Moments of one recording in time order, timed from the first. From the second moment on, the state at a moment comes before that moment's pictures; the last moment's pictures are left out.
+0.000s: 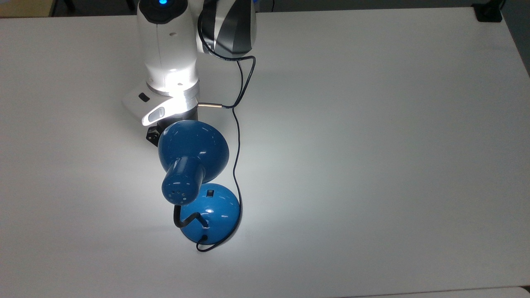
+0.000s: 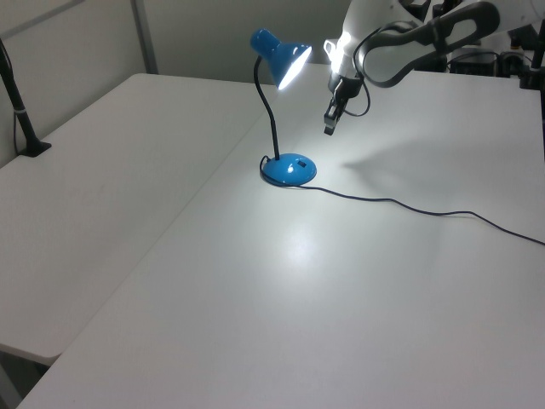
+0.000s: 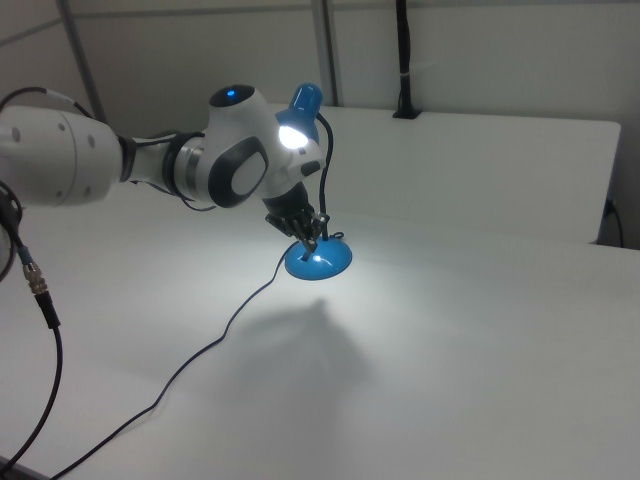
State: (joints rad) arm 0.14 0.45 -0.23 -1.64 0.07 2.41 -0.12
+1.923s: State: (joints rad) arm 0.20 0.62 -0.22 -1.56 0.03 2.52 -0.07
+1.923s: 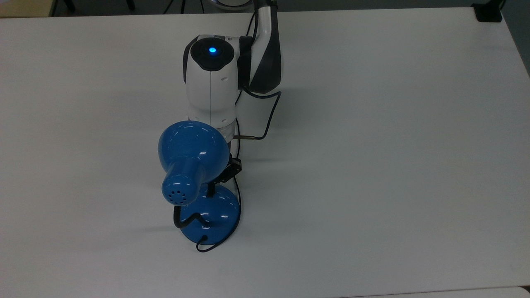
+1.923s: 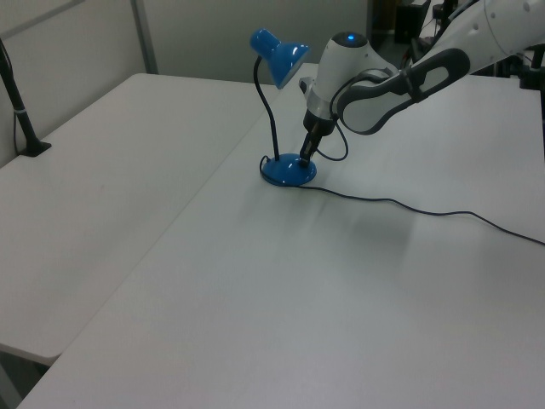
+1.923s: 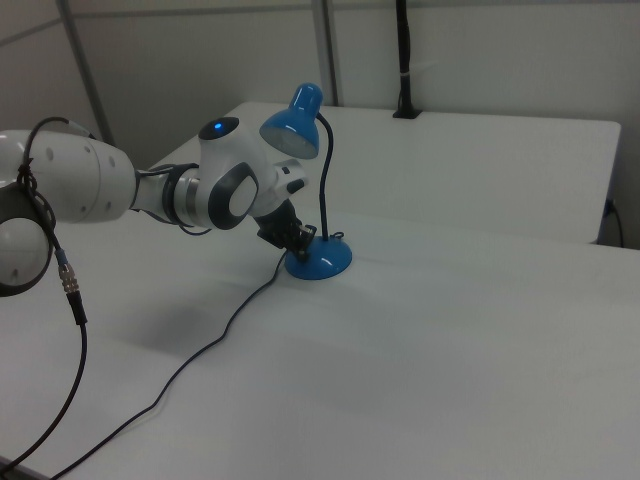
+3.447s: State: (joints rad) arm 0.21 0.11 -0.23 -1.68 0.00 1.74 0.00
